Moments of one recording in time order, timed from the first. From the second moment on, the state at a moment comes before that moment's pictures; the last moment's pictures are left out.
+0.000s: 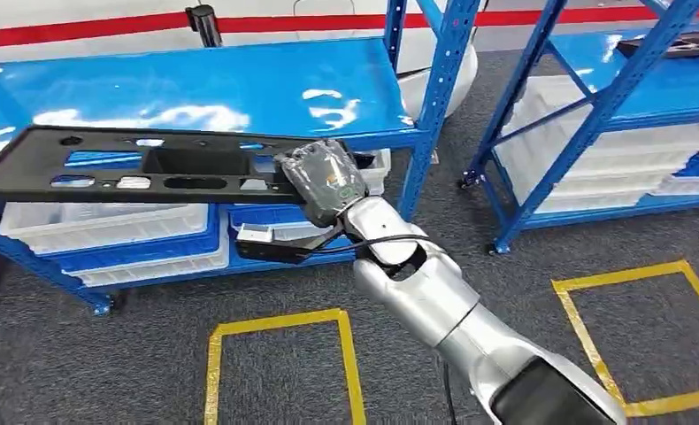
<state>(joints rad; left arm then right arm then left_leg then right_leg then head) -0.06 -0.10 0.43 -0.19 -0.48 0.26 -0.30 -0.79 0.13 0.86 -1.08 1.12 -0.27 -0.09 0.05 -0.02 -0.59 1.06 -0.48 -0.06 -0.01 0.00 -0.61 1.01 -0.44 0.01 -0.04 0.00</state>
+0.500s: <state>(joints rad) -0.06 -0.10 0.43 -0.19 -0.49 0.26 -0.30 -0.79 0.15 0.84 -1.10 1.02 -0.28 -0.15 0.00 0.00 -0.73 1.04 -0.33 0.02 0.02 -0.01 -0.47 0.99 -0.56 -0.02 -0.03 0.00</state>
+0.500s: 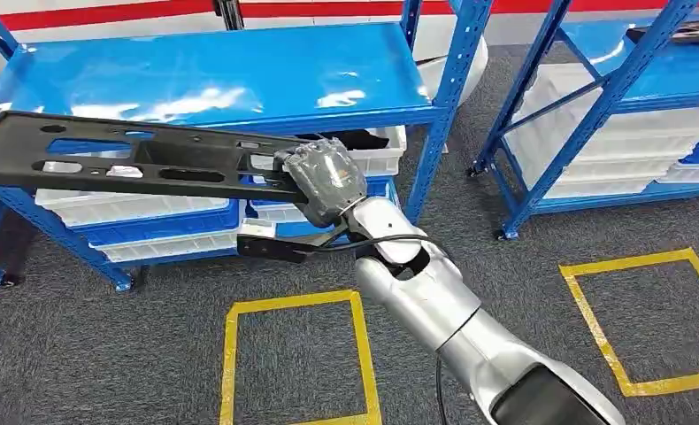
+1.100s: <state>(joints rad) -0.06 -0.10 0.44 -0.19 -0.50 0.26 -0.30 -0.76 0.15 0.84 -1.10 1.07 -0.27 -0.13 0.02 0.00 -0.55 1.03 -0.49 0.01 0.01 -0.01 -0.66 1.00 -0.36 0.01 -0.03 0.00</state>
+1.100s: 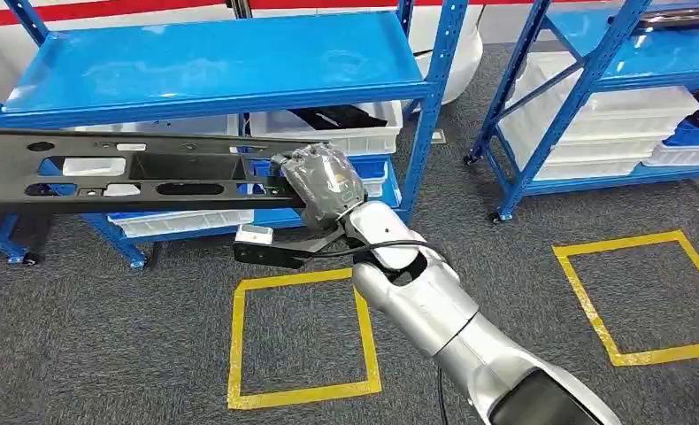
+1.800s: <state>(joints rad) -0.07 -0.09 0.44 -0.20 -0.52 0.26 -0.30 -0.75 0.15 0.84 -1.11 1.11 -0.27 -0.13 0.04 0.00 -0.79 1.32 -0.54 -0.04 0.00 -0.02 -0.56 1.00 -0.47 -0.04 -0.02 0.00</state>
